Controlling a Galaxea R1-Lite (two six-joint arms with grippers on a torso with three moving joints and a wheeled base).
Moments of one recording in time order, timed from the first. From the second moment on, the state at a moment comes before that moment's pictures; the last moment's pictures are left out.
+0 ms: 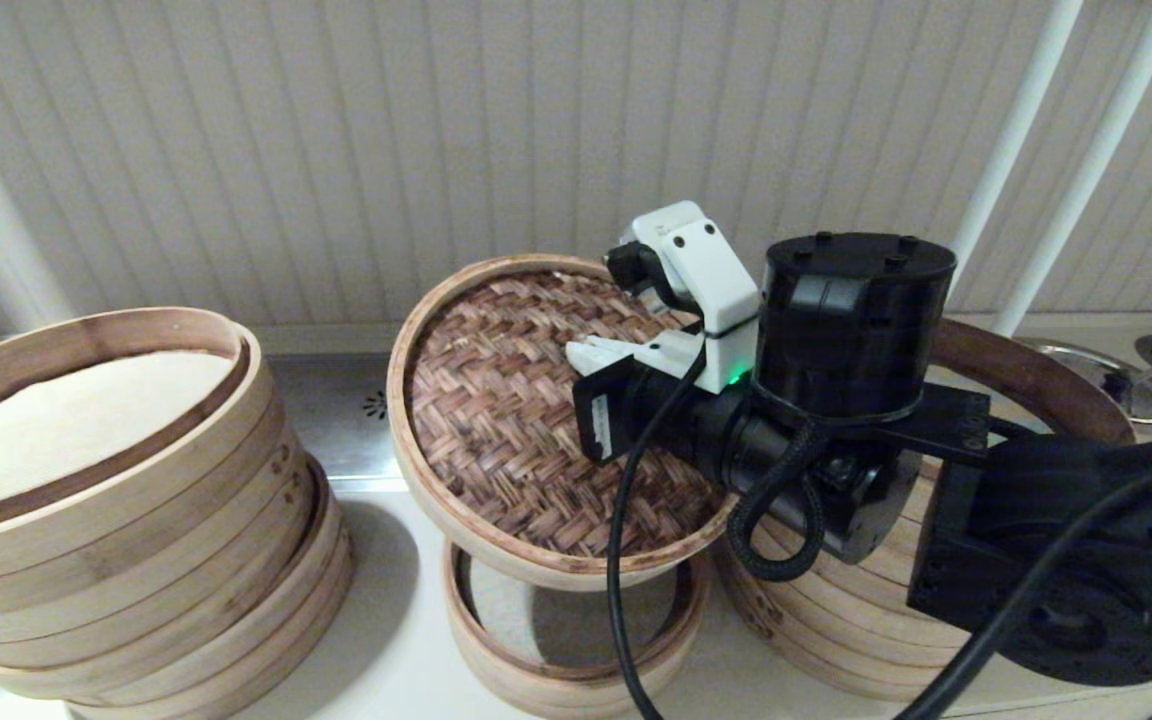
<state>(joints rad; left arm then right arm) 0.00 0.00 -0.01 0.00 0.00 -0.01 0.87 1.75 -1.09 -0.64 -0.27 -0.08</state>
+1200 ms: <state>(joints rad) 0.00 0.00 -0.01 0.00 0.00 -0.01 0.70 1.56 -1.19 -0.62 -0.33 -0.14</state>
